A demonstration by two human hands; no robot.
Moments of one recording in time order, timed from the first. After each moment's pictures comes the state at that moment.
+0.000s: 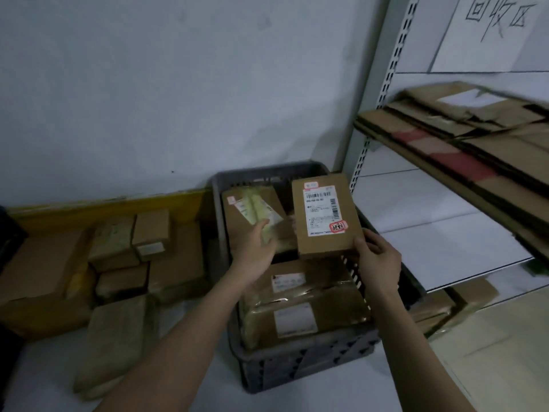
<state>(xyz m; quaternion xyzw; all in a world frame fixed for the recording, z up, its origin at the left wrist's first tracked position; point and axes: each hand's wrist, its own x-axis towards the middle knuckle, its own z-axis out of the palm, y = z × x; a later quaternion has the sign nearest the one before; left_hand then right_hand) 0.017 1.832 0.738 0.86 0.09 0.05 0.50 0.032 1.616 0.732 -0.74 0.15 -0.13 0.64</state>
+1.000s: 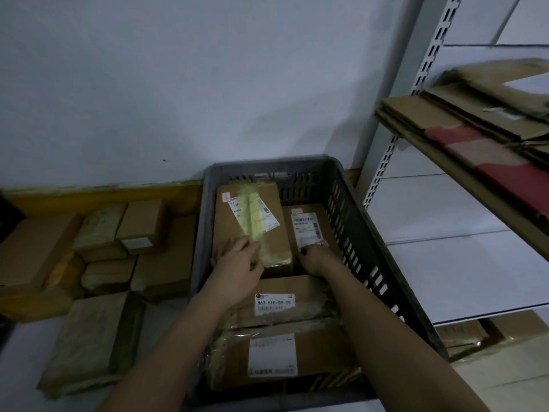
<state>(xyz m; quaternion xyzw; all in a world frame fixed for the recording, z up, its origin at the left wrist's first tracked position) 0.054 1.834 0.696 0.96 0.10 -0.03 0.25 0.195 1.672 0.630 -0.95 -0.08 0.27 0.17</state>
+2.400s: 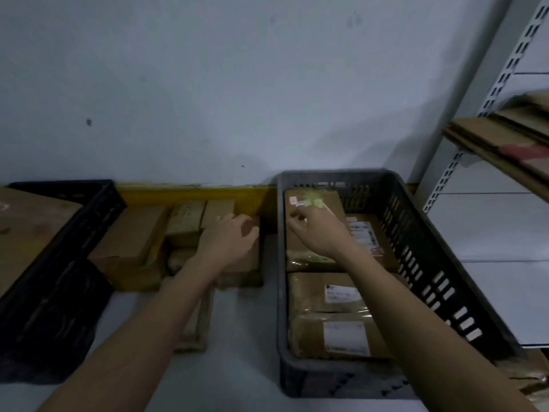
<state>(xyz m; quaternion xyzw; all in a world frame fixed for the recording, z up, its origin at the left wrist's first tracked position) -0.015 1.964 0.757 0.96 0.21 0.04 0.17 0.091 1.782 0.766 -0.90 -0.33 0.03 0.27</state>
